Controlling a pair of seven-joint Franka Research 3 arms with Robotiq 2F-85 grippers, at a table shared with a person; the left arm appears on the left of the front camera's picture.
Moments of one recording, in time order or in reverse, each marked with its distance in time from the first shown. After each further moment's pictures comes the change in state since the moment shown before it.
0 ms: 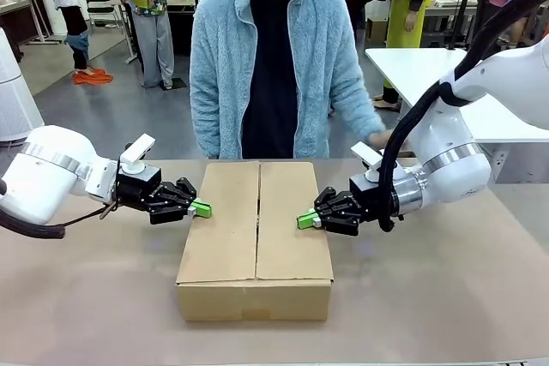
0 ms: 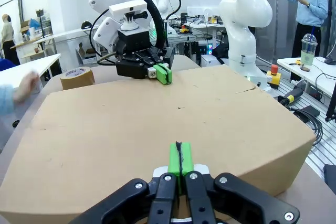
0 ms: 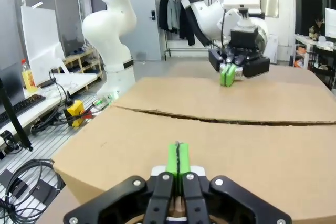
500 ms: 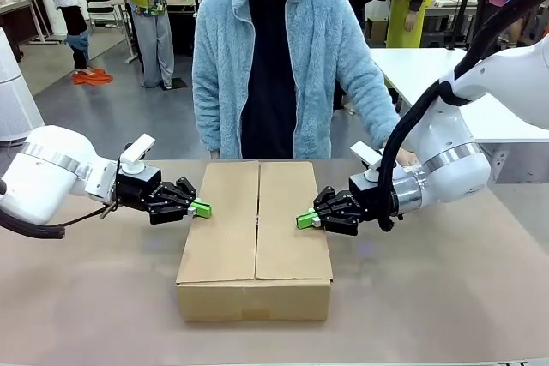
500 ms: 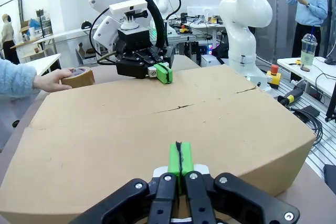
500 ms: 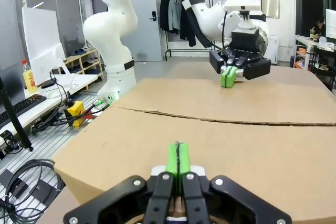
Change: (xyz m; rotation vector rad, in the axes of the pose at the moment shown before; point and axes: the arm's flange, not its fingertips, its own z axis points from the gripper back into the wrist) left arm 0.000 0.000 0.000 0.000 0.000 0.000; right arm 0.001 0.000 -0.001 0.001 -0.001 0.002
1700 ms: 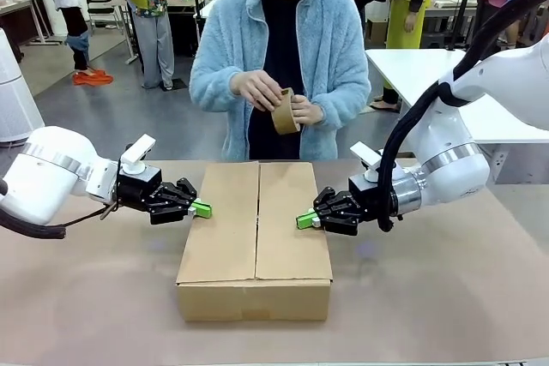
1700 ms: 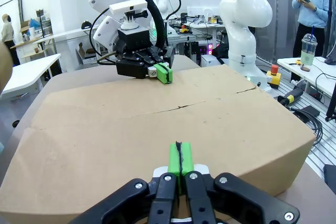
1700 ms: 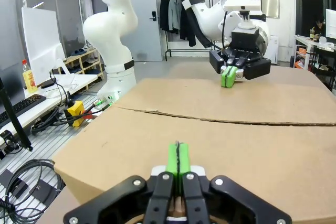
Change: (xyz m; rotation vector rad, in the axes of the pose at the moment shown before) left arm 0.000 0.000 0.000 0.000 0.000 0.000; right arm 0.000 0.000 0.000 0.000 0.000 0.000
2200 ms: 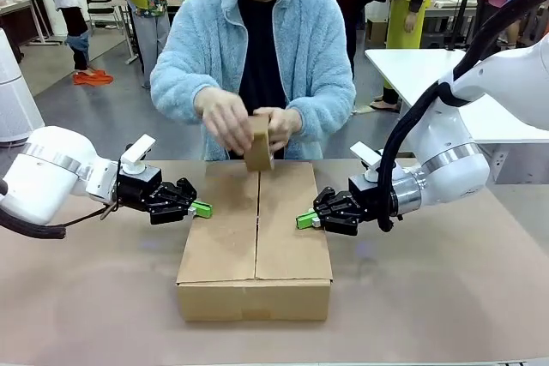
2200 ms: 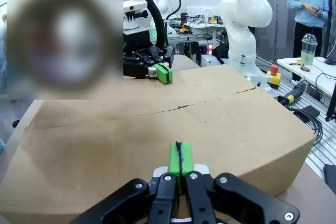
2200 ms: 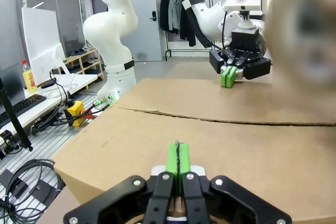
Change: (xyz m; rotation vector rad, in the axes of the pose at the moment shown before) left arm 0.000 0.000 0.000 0.000 0.000 0.000; right arm 0.000 0.000 0.000 0.000 0.000 0.000
